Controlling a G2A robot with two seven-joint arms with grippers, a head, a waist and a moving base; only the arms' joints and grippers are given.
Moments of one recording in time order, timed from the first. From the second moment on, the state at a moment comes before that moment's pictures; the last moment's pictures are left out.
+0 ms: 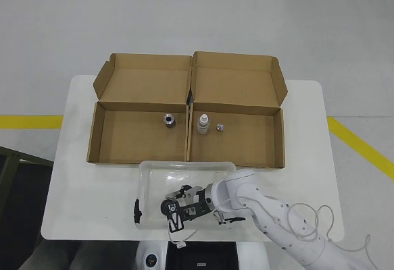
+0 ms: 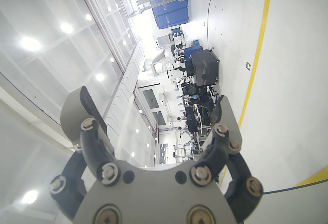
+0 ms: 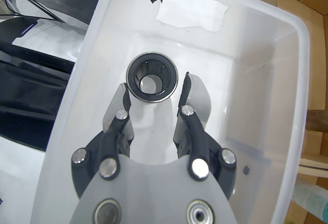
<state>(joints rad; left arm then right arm) -0.29 -0.19 -0.48 -1.38 1.96 -0.31 0.15 -1.04 -1.26 0.71 -1.75 -1.41 -0.96 0.56</state>
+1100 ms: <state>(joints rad) -0.29 -0.19 -0.48 -1.38 1.96 -0.31 0.15 -0.94 -1.30 0.60 -1.61 -1.34 -0.92 0.51</state>
